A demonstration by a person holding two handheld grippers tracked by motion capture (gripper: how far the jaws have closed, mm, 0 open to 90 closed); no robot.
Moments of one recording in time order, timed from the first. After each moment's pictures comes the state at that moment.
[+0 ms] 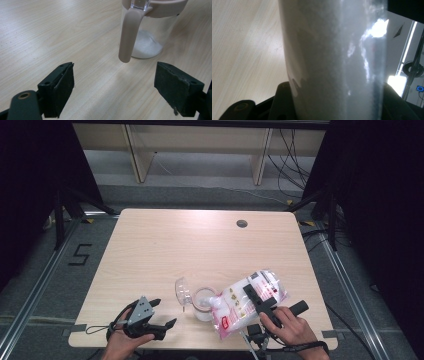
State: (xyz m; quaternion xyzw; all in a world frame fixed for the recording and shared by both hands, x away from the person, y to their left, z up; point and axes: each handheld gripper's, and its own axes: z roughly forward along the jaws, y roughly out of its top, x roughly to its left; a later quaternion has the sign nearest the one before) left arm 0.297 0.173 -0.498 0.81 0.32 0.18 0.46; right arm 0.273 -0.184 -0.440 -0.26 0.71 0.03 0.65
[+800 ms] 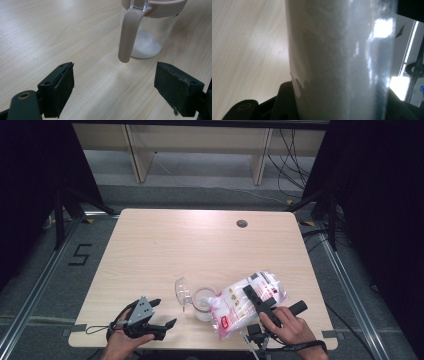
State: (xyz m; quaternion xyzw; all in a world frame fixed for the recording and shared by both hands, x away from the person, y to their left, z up) left arm 0.296 0.174 -0.497 0.81 0.32 0.18 0.46; right arm 0.276 -0.185 -0.444 -0.26 0.72 0.03 0.65
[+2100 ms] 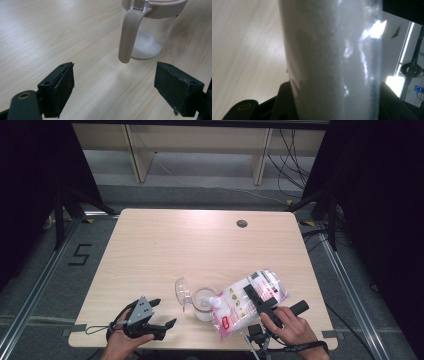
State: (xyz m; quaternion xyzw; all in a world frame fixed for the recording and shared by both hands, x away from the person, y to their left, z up) left arm 0.296 0.174 -0.496 0.81 0.32 0.18 0.46; right arm 0.274 -0.187 -0.442 -0.25 0.71 0.03 0.65
